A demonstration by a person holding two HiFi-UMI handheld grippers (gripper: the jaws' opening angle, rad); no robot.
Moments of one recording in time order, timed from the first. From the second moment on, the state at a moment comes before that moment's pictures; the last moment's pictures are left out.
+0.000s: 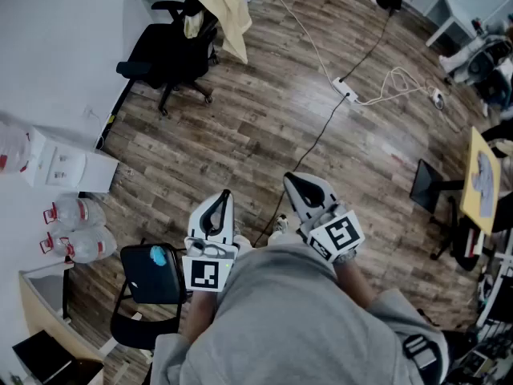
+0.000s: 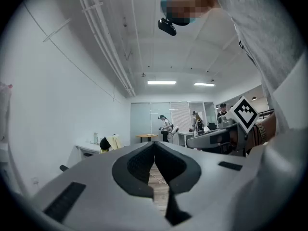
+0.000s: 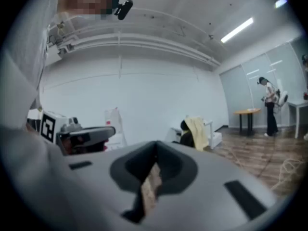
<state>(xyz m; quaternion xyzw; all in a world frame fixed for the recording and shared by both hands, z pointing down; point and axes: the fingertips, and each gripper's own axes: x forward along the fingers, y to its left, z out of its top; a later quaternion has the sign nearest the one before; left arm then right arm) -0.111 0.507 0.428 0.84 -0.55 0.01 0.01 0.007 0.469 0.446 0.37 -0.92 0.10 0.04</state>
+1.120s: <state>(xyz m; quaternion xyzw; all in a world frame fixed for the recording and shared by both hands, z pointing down) -0.036 0.508 0.432 0.81 -0.58 0.02 -0.01 0.086 0.474 0.451 0.35 -0.93 0.10 0.04</state>
